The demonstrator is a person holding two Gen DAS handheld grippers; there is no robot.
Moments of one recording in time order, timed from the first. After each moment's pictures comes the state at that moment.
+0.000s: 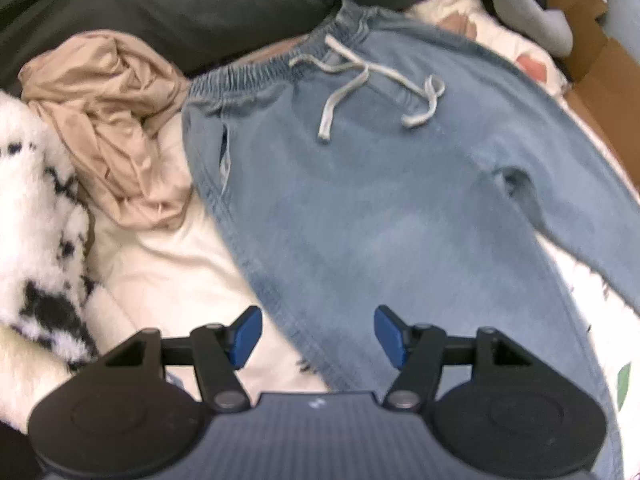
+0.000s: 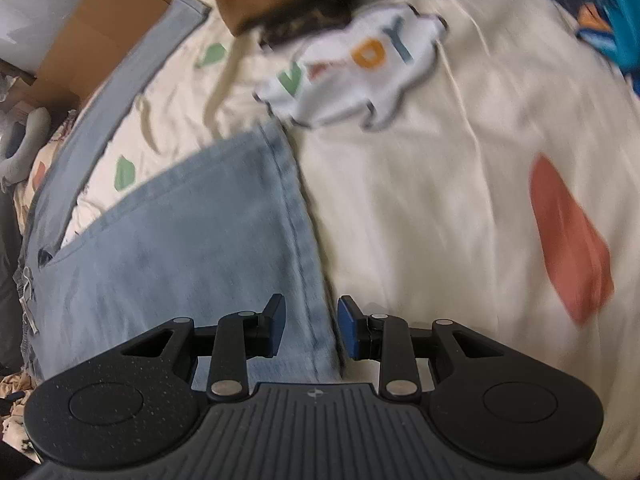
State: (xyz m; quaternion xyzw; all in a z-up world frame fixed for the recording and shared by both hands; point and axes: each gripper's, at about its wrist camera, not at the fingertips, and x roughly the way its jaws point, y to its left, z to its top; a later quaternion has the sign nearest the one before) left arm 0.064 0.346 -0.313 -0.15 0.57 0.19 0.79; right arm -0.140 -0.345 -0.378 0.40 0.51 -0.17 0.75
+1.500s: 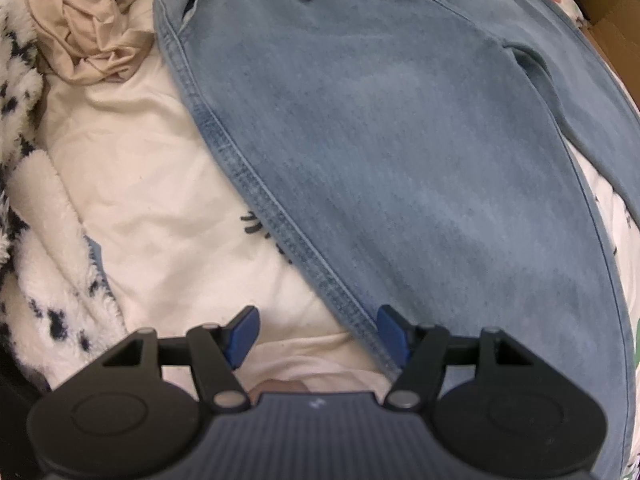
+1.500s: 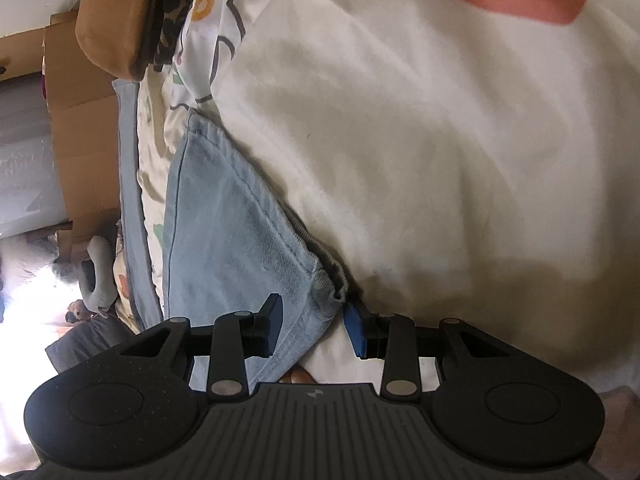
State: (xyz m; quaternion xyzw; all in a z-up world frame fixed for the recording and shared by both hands) left arm 0.024 0.292 -0.380 -0.18 0.63 0.18 0.73; right arm -0.197 -0.337 -0.464 0.68 0.38 -0.14 0.61
